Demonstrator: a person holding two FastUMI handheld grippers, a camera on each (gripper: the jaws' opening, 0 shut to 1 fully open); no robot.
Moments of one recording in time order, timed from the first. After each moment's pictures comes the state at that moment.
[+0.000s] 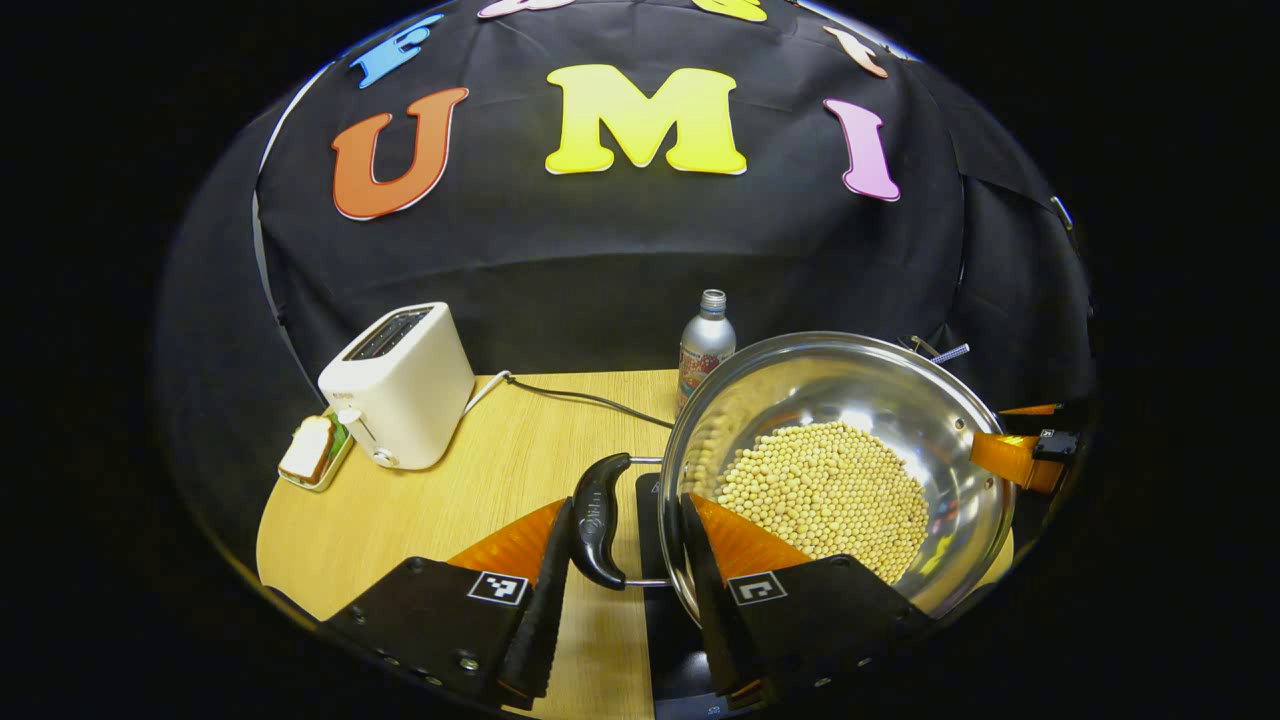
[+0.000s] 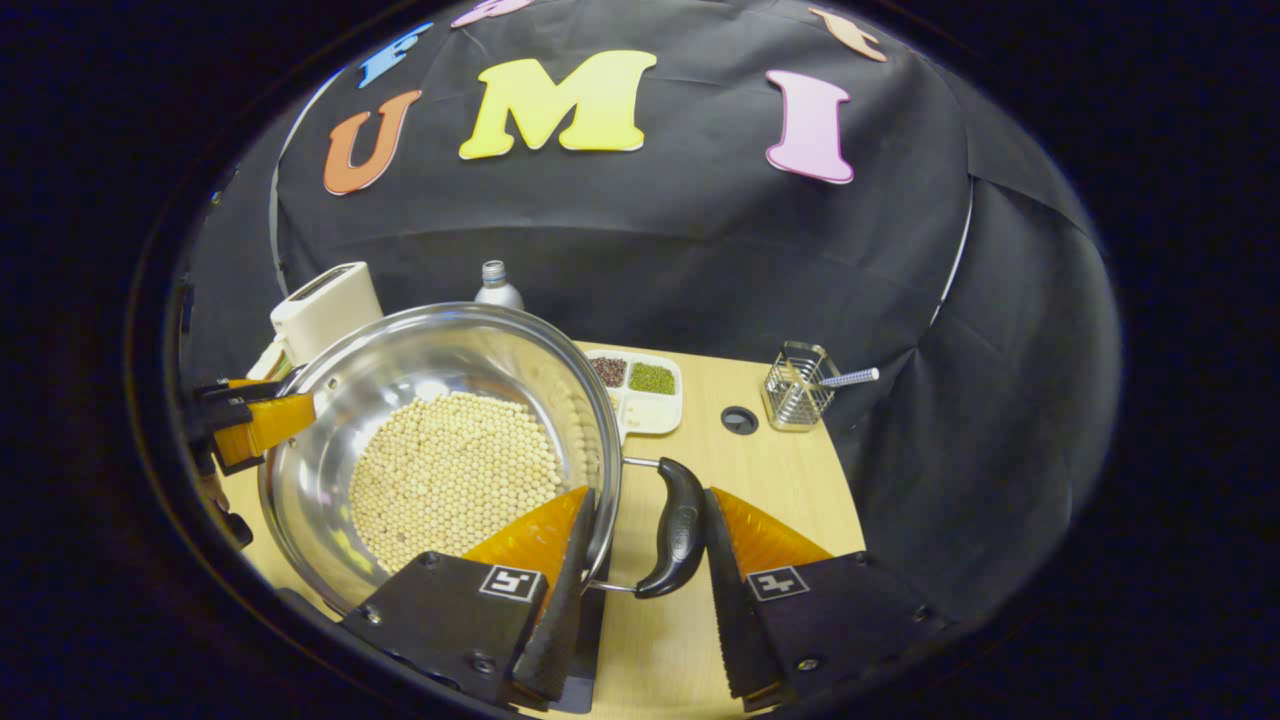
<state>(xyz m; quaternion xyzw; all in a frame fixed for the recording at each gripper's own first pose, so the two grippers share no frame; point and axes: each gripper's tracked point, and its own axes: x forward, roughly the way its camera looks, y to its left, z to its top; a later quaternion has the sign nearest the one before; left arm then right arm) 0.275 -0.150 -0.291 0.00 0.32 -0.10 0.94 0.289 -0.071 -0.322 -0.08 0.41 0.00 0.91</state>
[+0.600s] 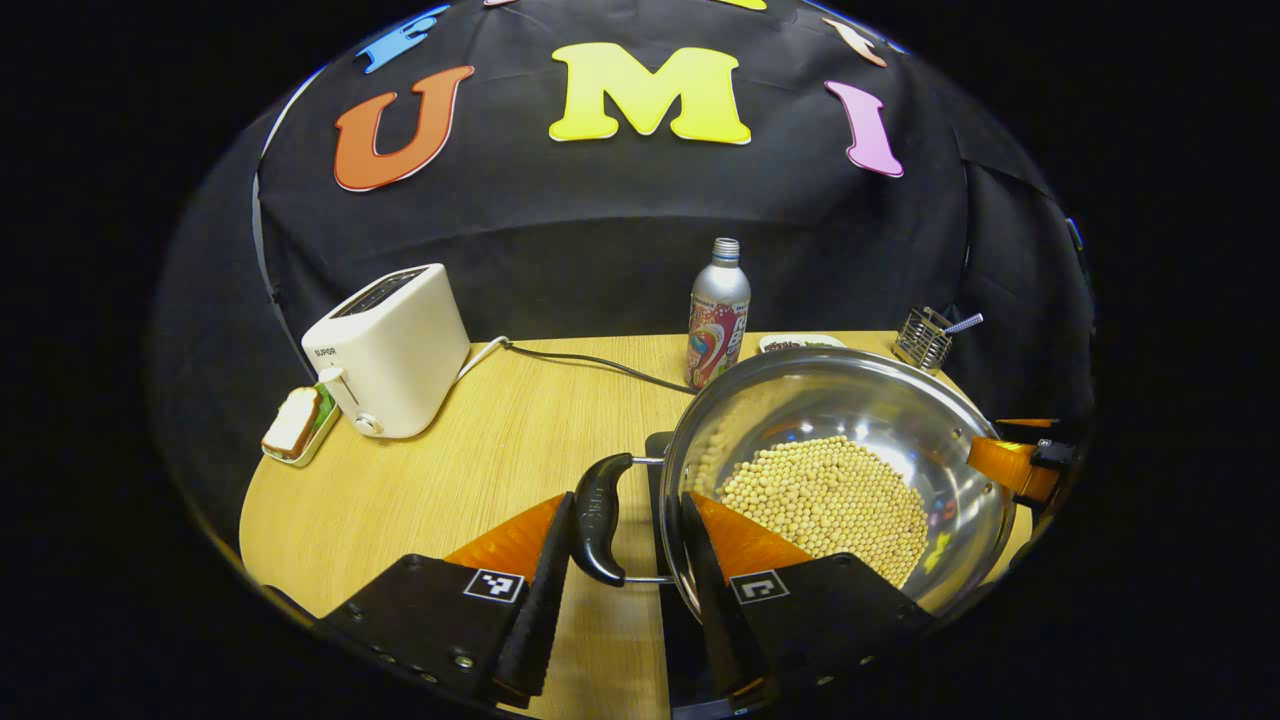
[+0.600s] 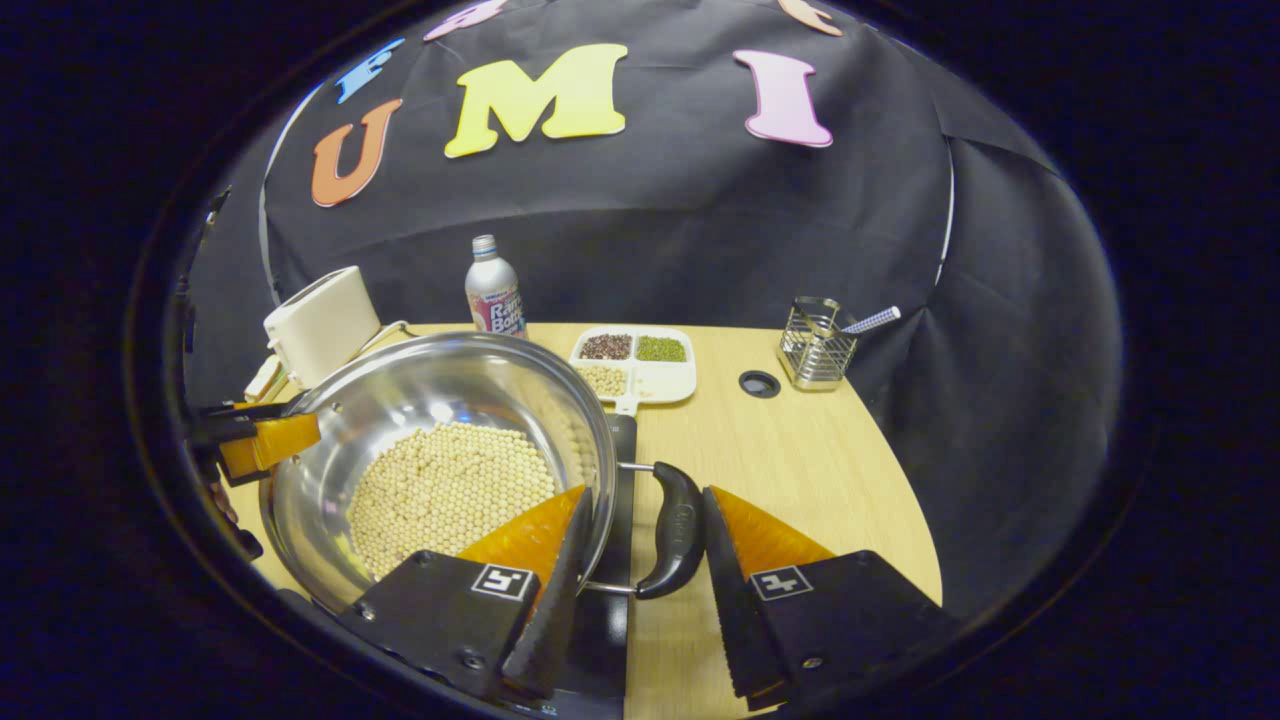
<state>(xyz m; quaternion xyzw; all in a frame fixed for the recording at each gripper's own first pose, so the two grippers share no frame) 0.267 -0.144 -0.335 0.00 0.33 -0.10 0.94 0.274 -0.070 -0.375 -0.03 0.38 -0.01 0.93</state>
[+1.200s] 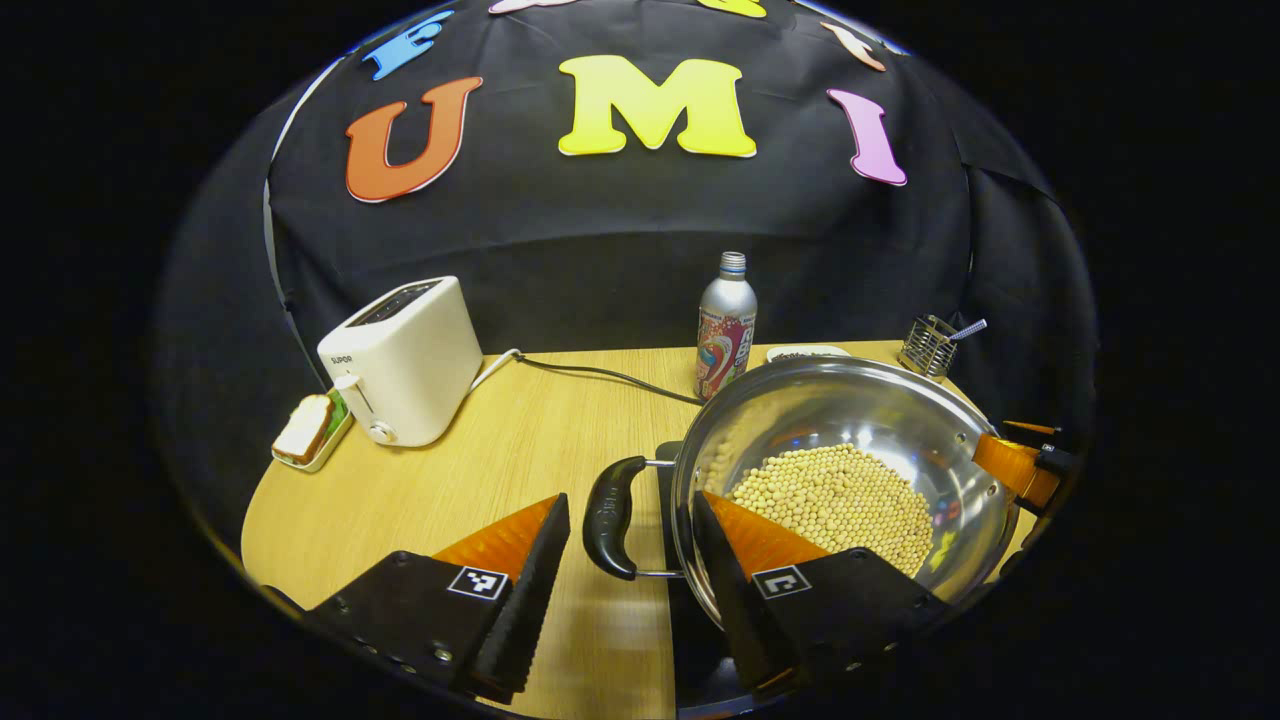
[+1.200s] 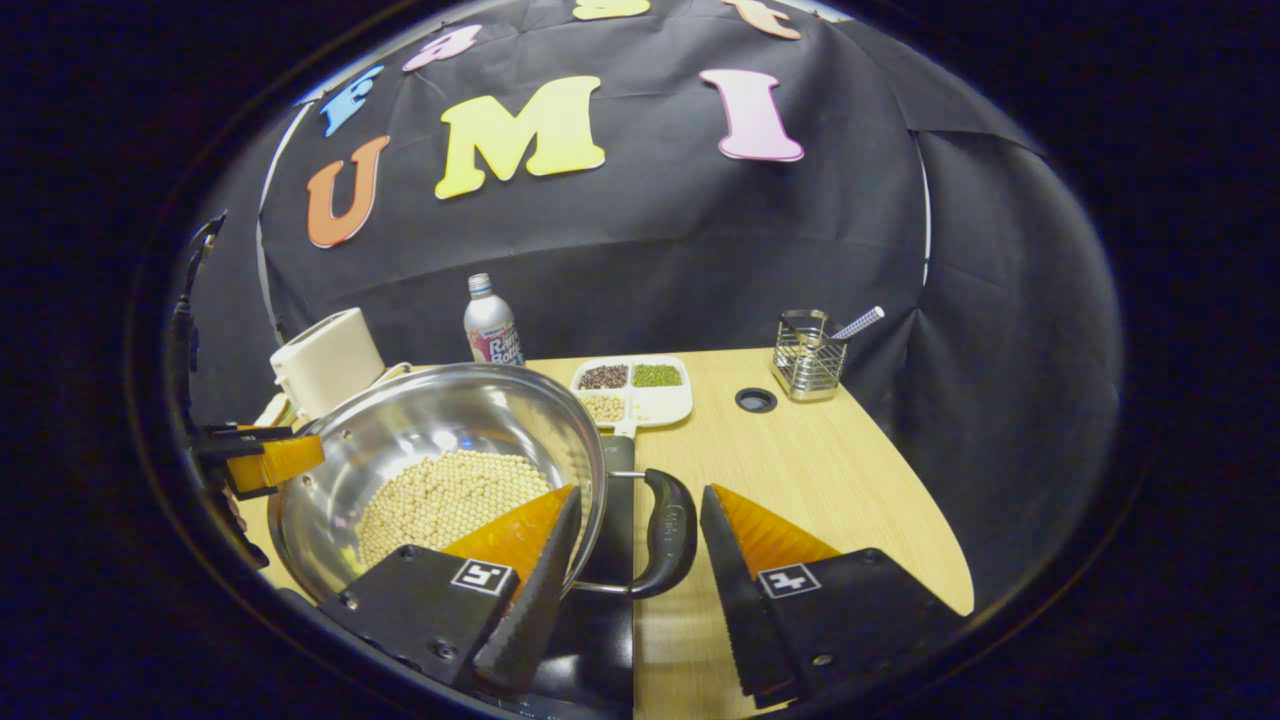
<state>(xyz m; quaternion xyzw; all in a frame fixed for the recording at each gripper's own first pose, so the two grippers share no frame) 0.261 -0.129 -0.325 0.01 0.30 -0.08 0.95 0.270 -0.073 -0.375 0.01 0.32 -0.01 0.95</state>
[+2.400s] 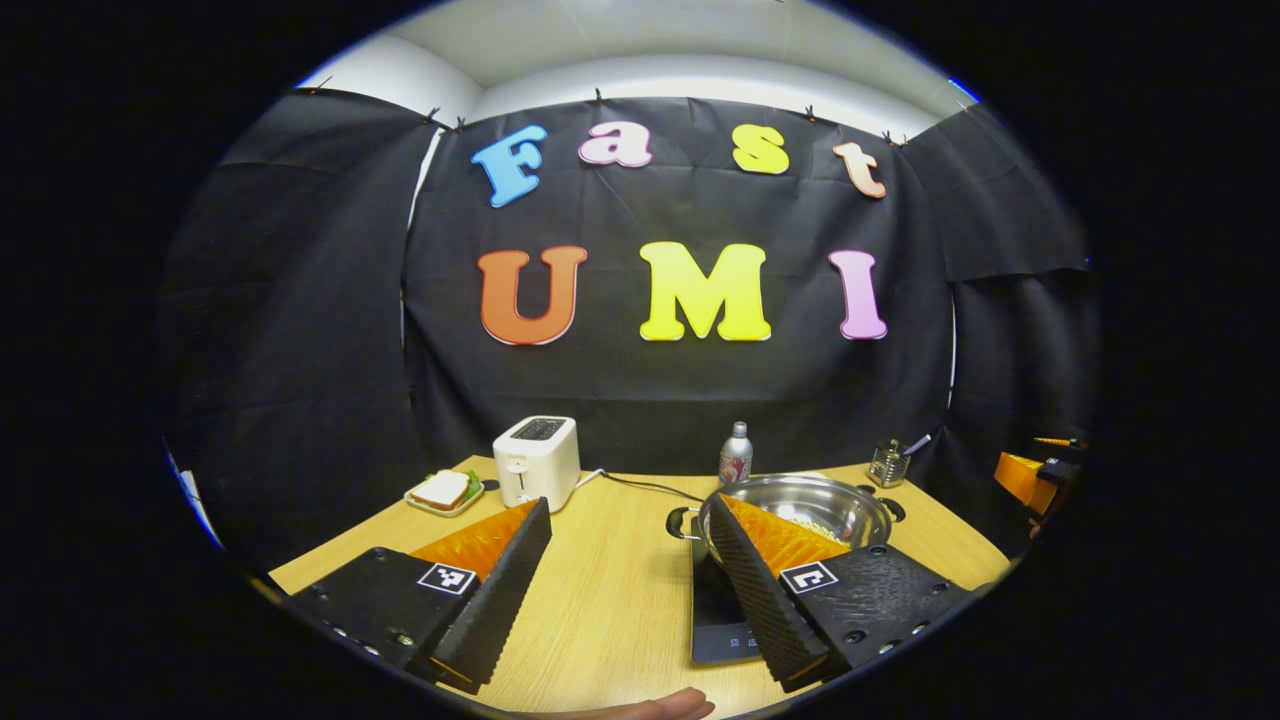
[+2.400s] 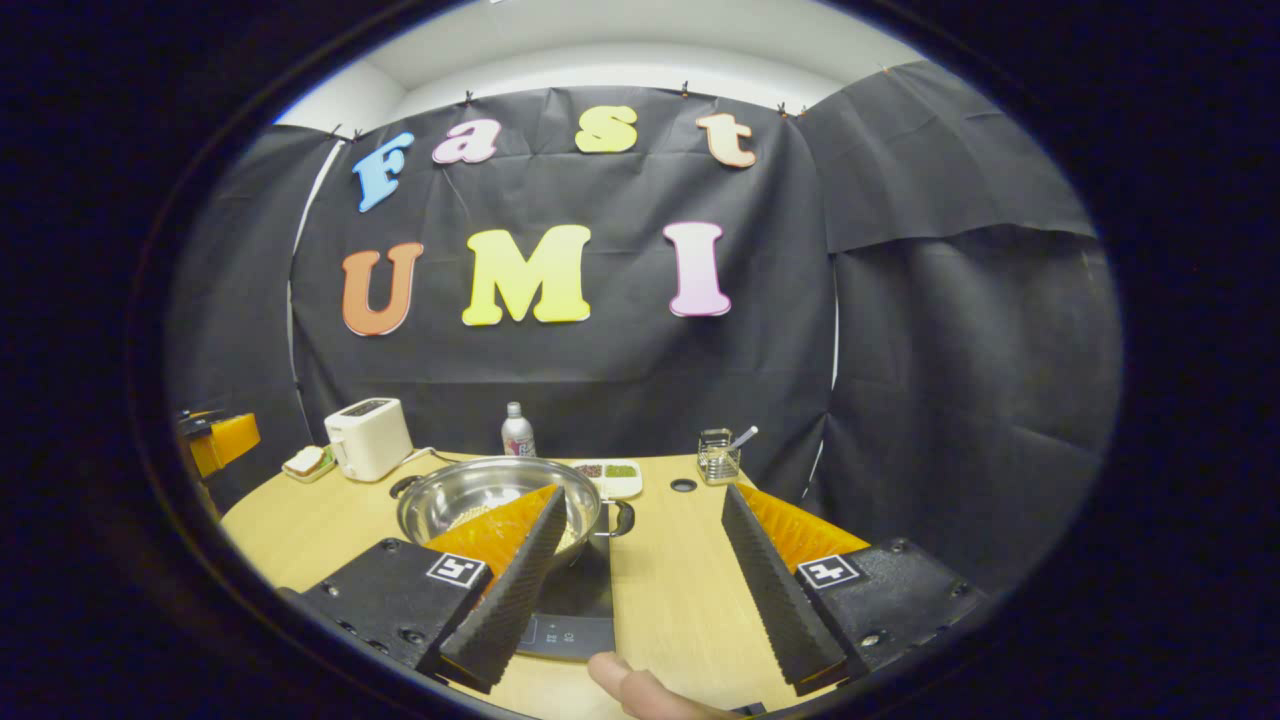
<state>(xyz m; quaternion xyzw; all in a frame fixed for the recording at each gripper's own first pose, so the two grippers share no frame) 0.073 -0.054 -0.132 -0.04 0.07 -0.01 1.00 0.083 -0.075 -0.183 -0.01 0.14 -0.04 0.99</state>
